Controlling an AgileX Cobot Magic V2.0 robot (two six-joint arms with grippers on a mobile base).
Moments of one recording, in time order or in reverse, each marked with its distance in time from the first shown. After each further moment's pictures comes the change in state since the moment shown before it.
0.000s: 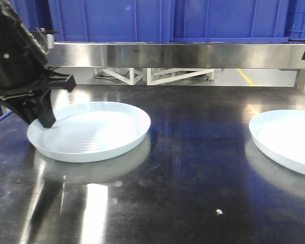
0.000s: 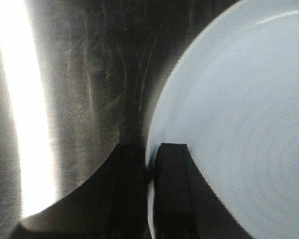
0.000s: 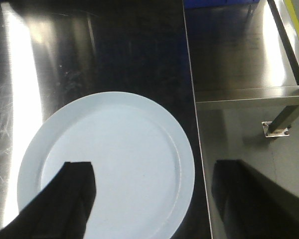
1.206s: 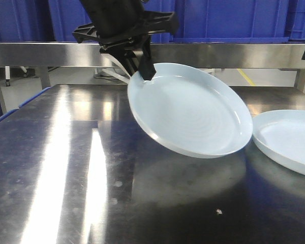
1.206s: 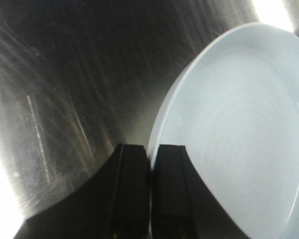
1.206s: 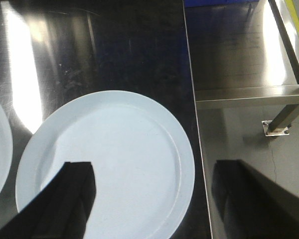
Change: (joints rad) left arm -0.297 0.052 -0.329 -0.054 0.069 0.040; right arm 0.000 0.000 0.000 0.000 0.002 0.000
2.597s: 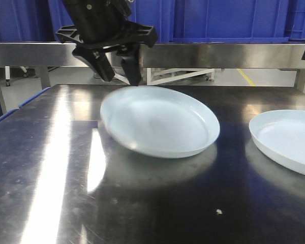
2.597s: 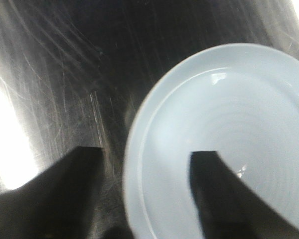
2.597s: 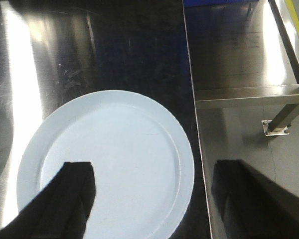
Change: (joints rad) left arm 0.043 0.022 0.015 0.108 -0.018 -0.041; right arm 0.000 0.000 0.000 0.000 0.002 0.000
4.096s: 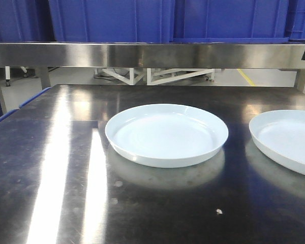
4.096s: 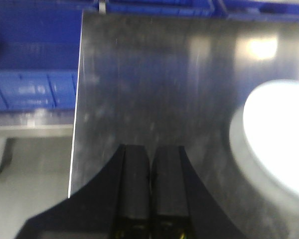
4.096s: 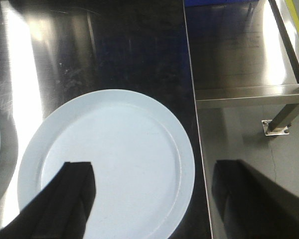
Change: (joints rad) left arm 0.270 -0.987 1.062 0.001 -0.575 -0.083; right arm 0.000 0.000 0.000 0.000 0.002 0.000
